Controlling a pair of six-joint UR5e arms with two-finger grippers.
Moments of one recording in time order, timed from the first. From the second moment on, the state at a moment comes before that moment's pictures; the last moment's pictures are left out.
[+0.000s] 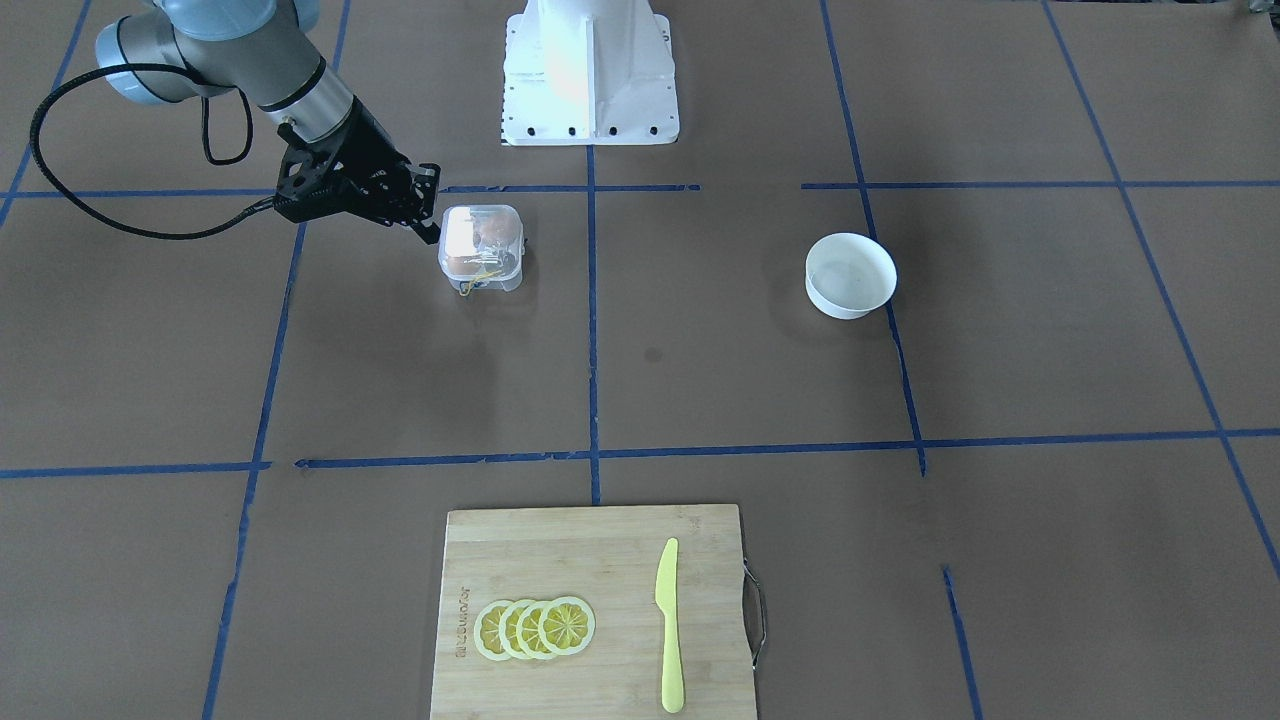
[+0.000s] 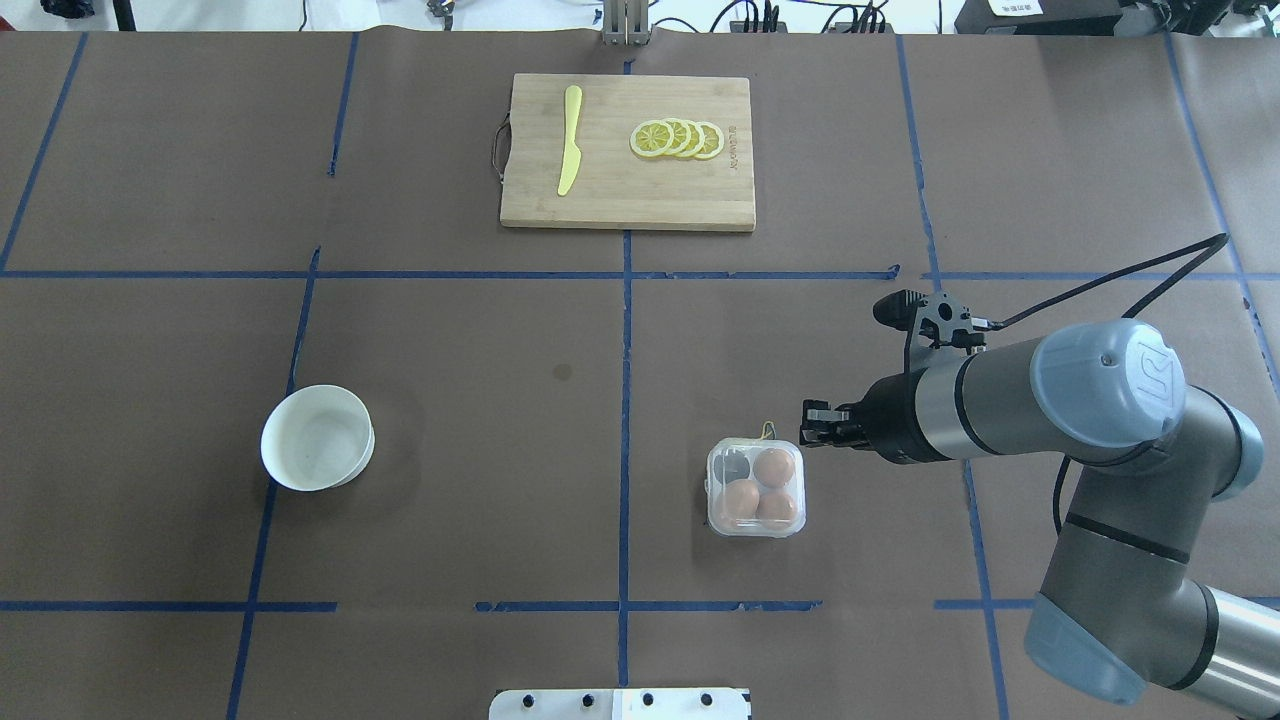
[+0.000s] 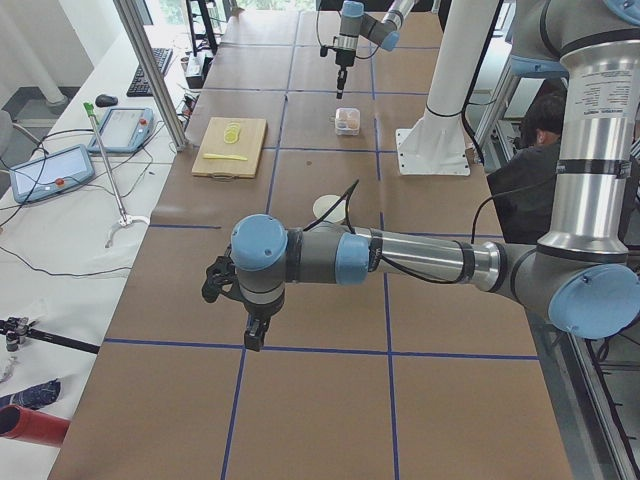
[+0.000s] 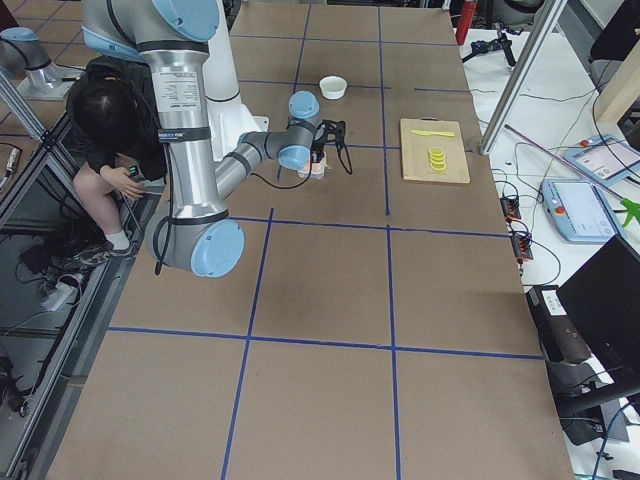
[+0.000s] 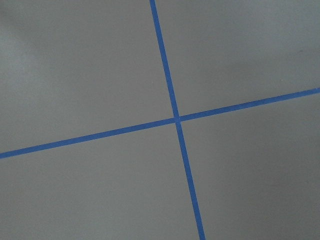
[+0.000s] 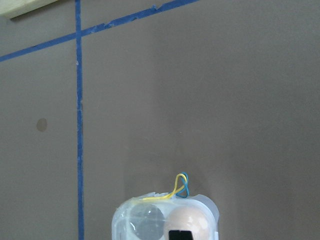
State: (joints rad) left arm -1.69 -1.59 -1.69 -1.48 -2.39 0.26; right arm 0.51 -1.42 1.99 -1.01 1.90 1.43
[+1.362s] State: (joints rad) left arm -1.67 -1.53 -1.68 -1.50 -2.37 0.27; right arm 1.36 -1.71 1.65 -1.21 2.24 0.19
